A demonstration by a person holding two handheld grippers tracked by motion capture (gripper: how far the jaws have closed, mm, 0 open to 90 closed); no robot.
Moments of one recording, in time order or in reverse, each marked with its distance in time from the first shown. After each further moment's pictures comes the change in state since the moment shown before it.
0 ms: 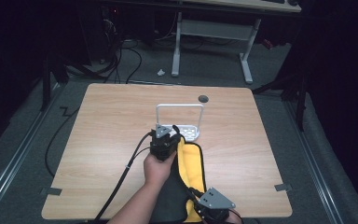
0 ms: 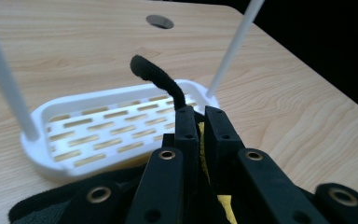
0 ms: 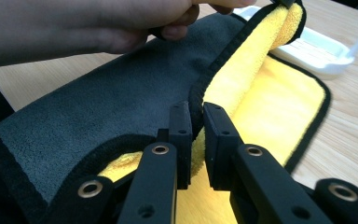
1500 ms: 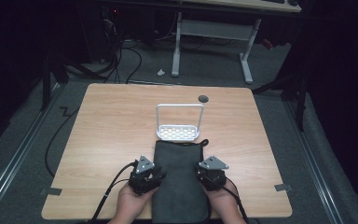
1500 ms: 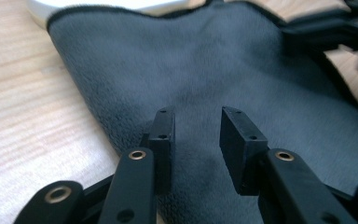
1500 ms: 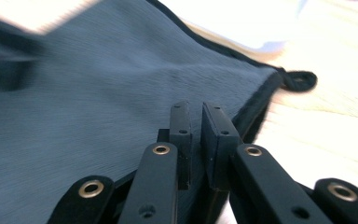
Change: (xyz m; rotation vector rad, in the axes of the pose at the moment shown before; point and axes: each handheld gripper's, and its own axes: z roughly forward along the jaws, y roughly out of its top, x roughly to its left) left arm 0.021 -0.086 -0.074 0.185 -0.104 0.149; right arm -0.070 0.016 0.079 0.161 -0.163 0.119
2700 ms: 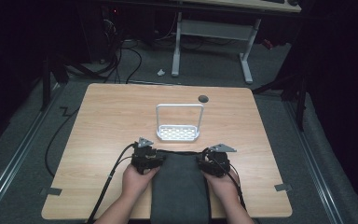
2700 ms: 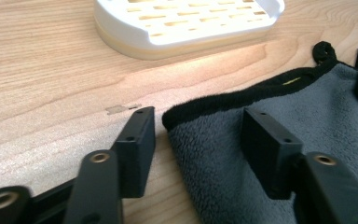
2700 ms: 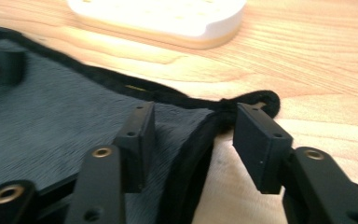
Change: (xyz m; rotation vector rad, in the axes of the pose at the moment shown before) left arm 0.050 0.035 0.039 0.013 0.084 -0.179; right arm -0.039 0.010 0.027 0.050 0.028 0.246
